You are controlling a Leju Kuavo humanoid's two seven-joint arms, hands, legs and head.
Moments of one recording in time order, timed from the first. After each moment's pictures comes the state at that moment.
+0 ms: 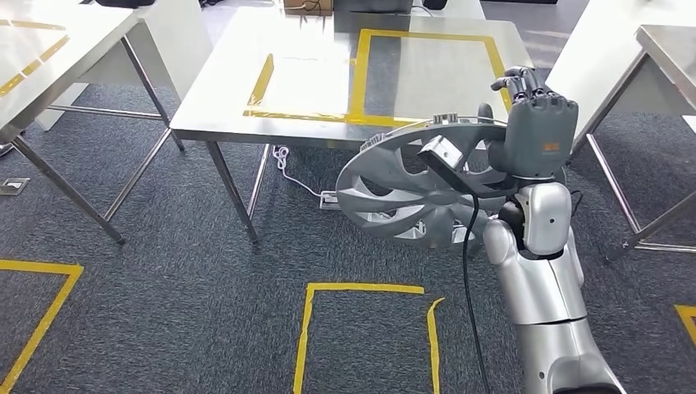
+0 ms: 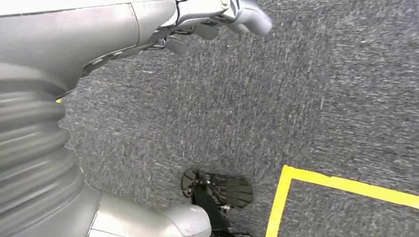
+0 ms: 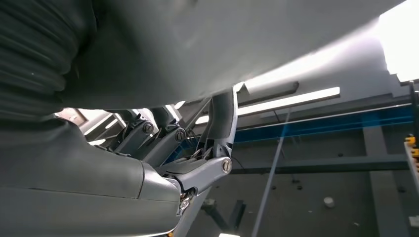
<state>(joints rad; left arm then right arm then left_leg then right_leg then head) -0.11 -0.24 0.96 -0.19 -0.98 0.40 -0.23 -0.50 -0.09 0.24 -1.41 1.45 -0.39 -0.01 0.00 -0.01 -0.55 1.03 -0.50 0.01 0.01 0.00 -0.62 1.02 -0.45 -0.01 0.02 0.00</state>
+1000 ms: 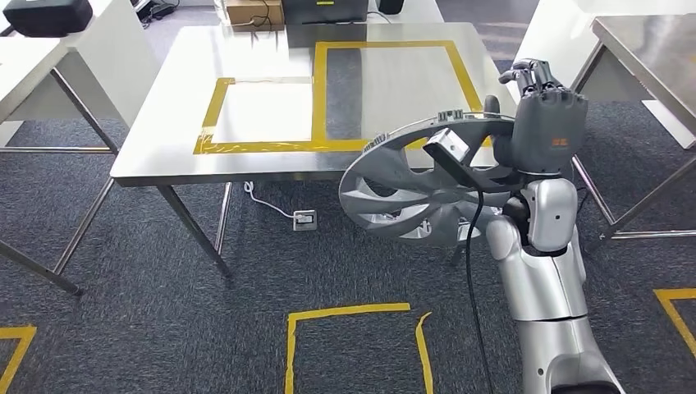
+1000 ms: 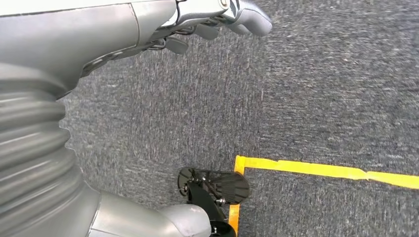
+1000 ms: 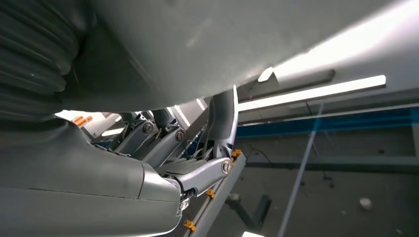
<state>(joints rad) -0.11 -0.24 0.96 -0.19 -0.98 0.40 -0.23 -0.50 -0.08 0.21 -1.43 1.44 -0.38 -0.02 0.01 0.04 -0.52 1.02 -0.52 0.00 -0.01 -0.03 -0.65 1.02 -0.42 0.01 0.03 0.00</state>
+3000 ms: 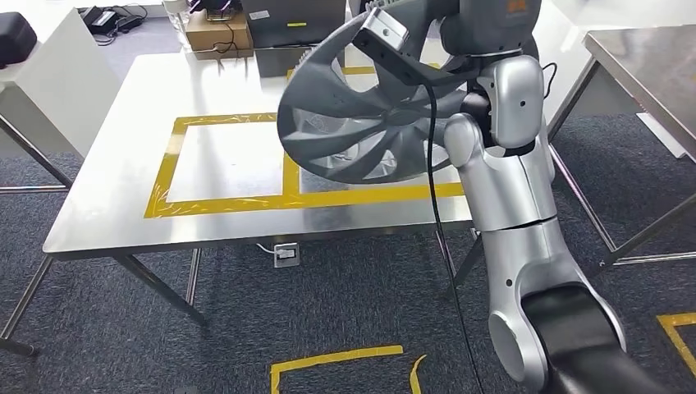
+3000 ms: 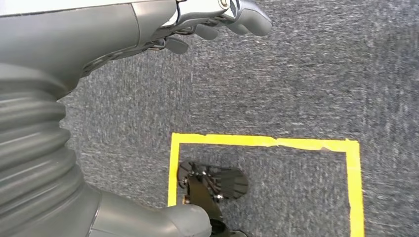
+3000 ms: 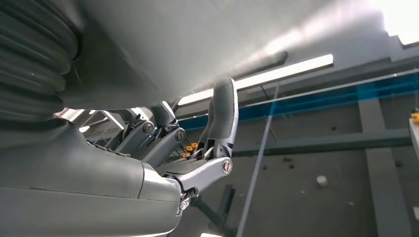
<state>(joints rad) -0.14 -0.25 0.96 -0.19 -0.96 0.39 -0.23 -0.96 0.07 0.33 -1.17 1.47 -0.31 -0.06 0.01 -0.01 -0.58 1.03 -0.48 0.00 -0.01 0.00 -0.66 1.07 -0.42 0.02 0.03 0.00</state>
